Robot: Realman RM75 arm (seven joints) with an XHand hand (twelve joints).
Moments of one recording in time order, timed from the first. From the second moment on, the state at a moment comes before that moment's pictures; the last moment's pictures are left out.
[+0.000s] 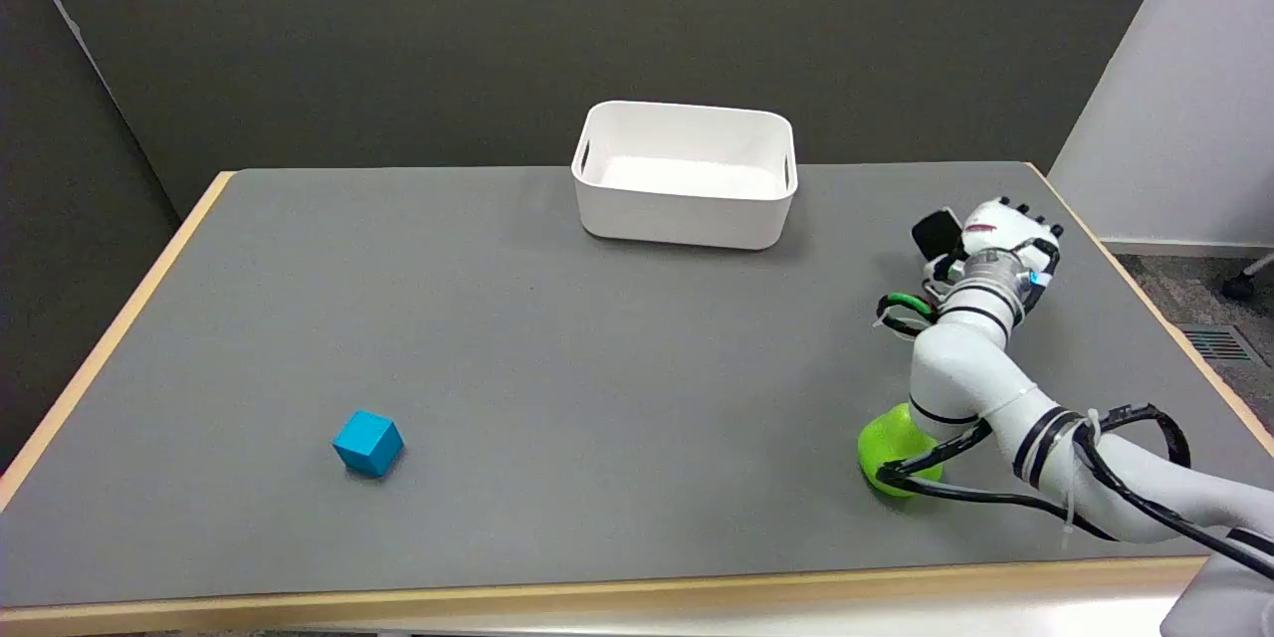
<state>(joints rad) 0.36 -1.02 -2.09 1.15 2.19 1.15 -1.11</state>
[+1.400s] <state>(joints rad) 0.79 -1.30 -2.24 0.64 1.56 0.55 -0.44</state>
